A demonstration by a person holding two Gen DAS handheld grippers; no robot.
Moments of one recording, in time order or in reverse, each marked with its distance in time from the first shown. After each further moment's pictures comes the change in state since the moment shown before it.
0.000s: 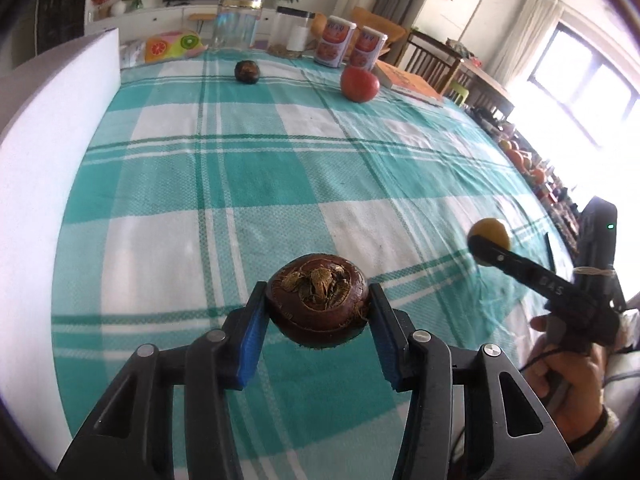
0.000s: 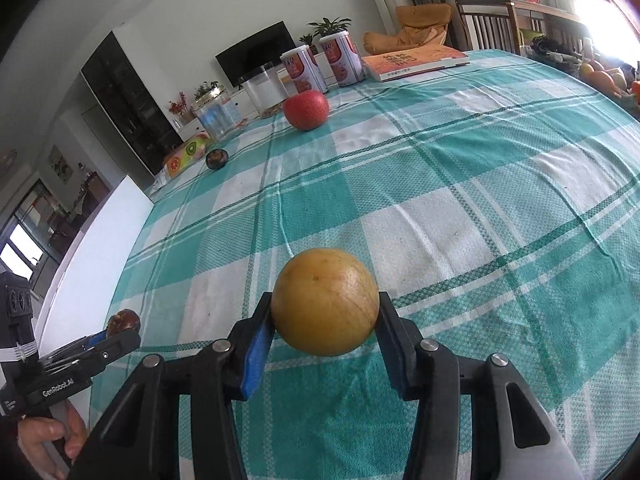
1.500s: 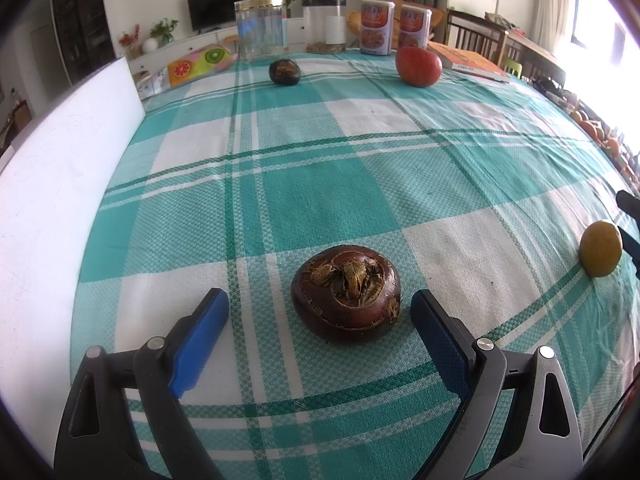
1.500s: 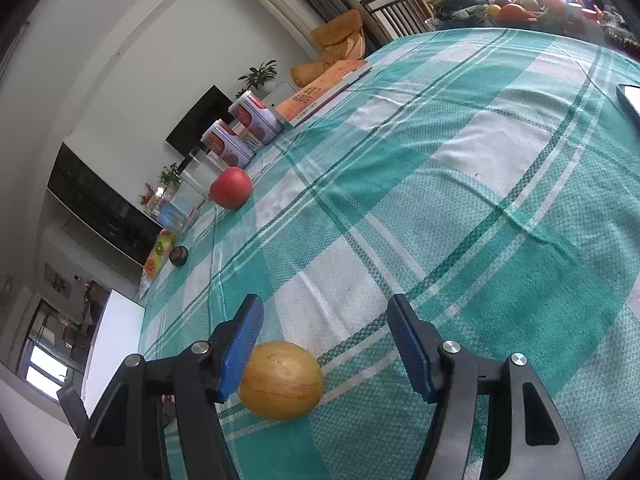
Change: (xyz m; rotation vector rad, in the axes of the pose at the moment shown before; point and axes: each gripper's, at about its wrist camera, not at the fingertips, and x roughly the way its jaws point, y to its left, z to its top) left arm 0.081 0.001 0.026 0.134 -0.039 0.358; right arm -0.030 -0.091 0.021 0.350 -0.226 -0.025
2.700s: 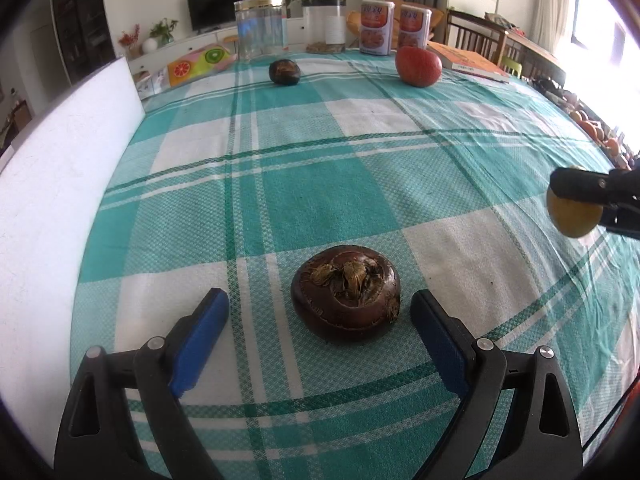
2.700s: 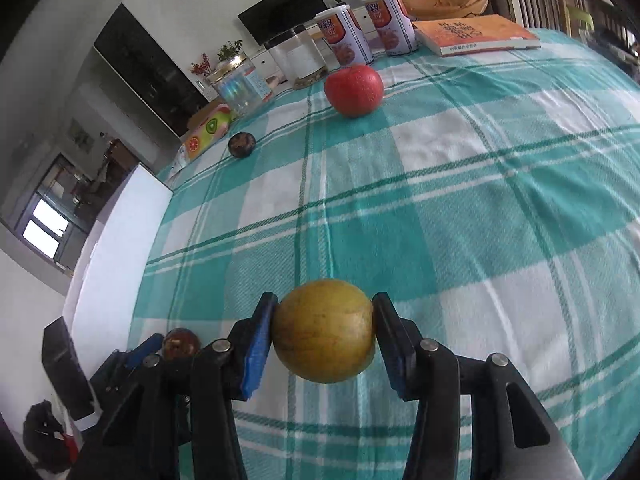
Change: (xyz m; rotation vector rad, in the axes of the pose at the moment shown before) left arm 0.000 0.000 0.000 0.000 0.000 0.000; right arm 0.074 0.098 -0.019 -0.266 0.416 0.160
